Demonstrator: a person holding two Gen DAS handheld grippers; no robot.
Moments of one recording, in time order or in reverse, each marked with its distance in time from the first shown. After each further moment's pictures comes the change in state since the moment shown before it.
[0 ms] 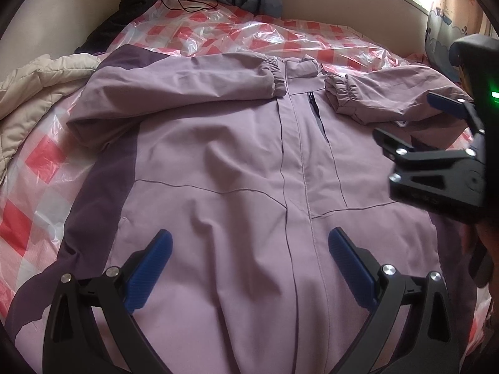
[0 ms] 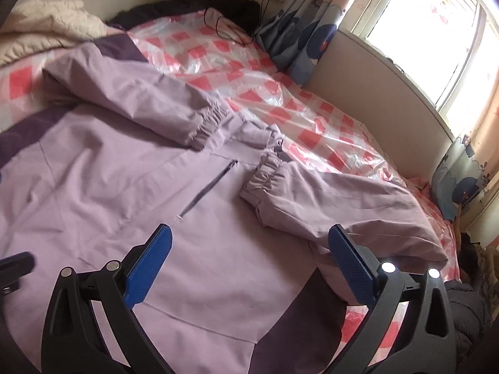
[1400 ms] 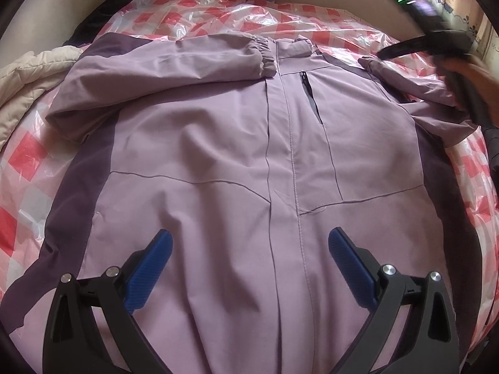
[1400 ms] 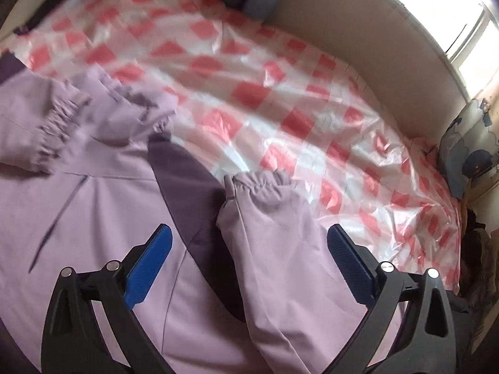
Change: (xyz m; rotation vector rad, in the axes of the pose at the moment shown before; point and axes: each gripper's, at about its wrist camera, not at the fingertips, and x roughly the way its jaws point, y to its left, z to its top) left arm 0.026 -0.012 0.002 0.016 0.071 -0.011; right arm 0.178 -0.158 0.053 0.071 0.347 0.010
